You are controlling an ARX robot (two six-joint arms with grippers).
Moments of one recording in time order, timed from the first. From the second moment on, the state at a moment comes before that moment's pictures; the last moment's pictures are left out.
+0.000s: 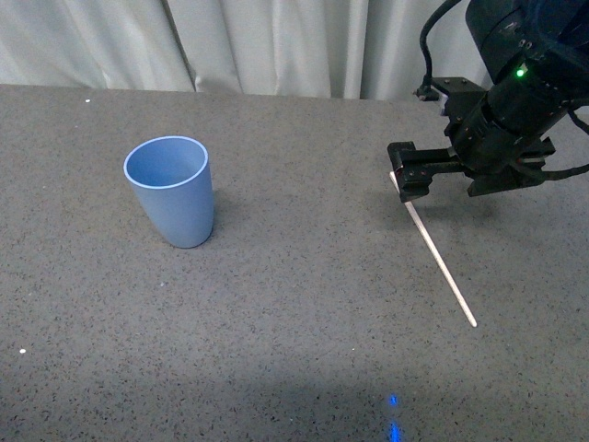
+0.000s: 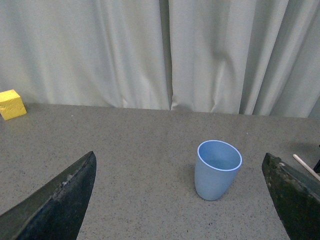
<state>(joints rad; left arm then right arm) 0.00 0.00 0.02 0.00 0.00 0.00 0.21 2.33 1.54 -0.39 -0.05 0.02</state>
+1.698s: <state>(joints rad) 0.00 0.00 0.02 0.00 0.00 0.00 0.35 2.05 1.26 0.76 -0.45 0.29</state>
